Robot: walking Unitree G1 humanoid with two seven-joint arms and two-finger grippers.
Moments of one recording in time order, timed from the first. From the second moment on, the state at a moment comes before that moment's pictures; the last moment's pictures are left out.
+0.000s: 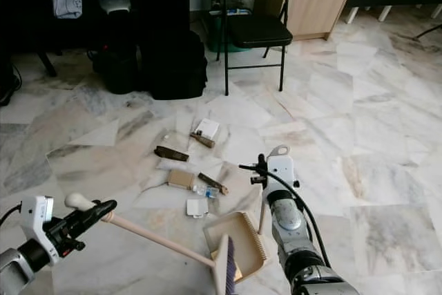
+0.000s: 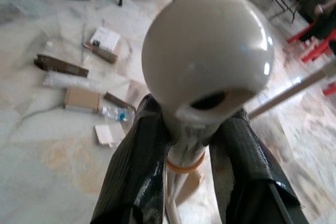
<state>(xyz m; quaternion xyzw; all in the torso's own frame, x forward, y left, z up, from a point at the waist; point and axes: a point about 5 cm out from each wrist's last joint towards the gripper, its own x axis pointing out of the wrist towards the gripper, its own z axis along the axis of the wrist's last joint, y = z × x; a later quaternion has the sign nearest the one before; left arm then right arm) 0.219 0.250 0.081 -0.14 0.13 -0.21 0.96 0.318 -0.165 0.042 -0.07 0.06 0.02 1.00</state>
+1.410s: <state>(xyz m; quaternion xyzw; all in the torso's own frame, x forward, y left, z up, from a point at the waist) 0.272 0.255 0.110 -0.09 -0.07 0.09 0.99 0.326 -0.162 0.049 0.05 0.05 0.01 1.00</state>
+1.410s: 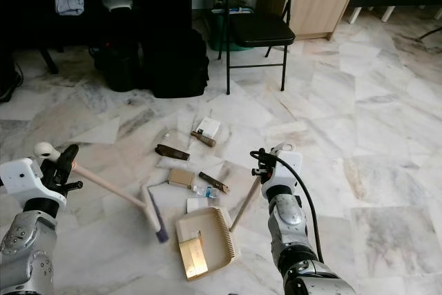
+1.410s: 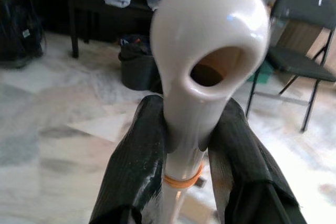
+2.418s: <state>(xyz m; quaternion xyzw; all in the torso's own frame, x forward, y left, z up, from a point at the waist) 0.269 0.270 0.128 0.09 -0.09 0.09 0.99 0.328 -0.174 0.054 0.08 0.04 0.00 1.00</state>
